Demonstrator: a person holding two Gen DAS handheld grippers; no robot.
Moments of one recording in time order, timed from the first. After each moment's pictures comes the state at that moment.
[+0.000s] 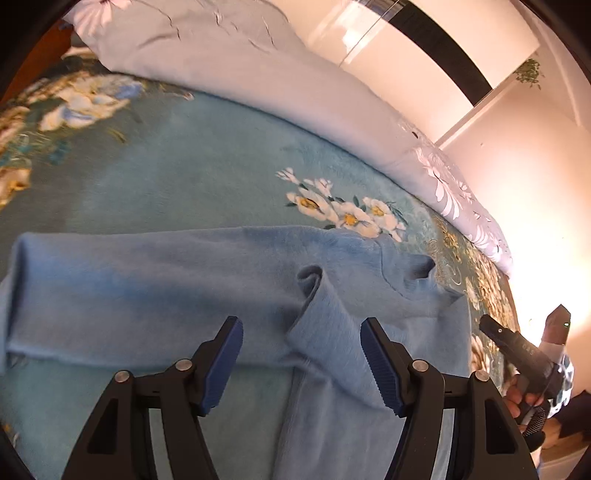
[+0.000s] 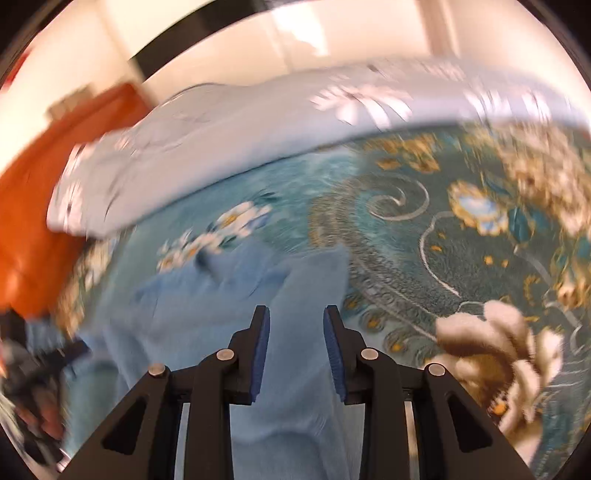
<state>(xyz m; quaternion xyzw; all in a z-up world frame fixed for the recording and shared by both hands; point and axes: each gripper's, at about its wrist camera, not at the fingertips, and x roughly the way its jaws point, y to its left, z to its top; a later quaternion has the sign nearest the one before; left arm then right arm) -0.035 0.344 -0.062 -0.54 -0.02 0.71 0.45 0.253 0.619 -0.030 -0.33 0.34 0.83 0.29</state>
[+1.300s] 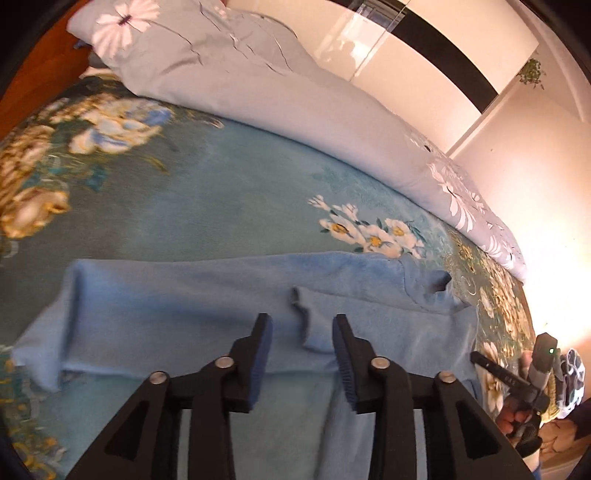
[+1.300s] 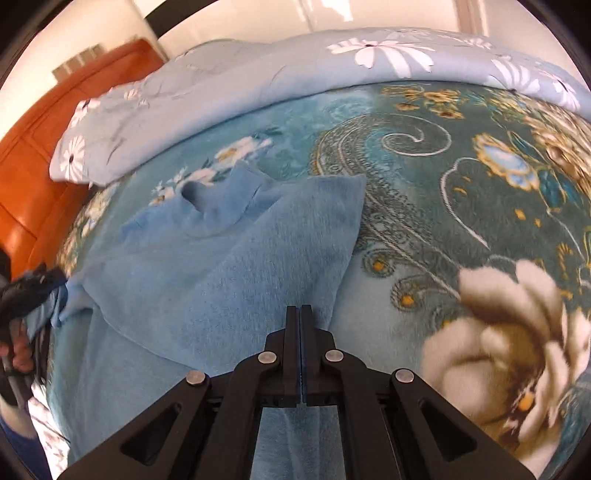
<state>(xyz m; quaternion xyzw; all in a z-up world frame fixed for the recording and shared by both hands) -0.041 0.284 -0.033 -0.49 0.00 0.76 0.42 0.257 0.596 -0.073 -0.40 0.30 0.83 0.23</state>
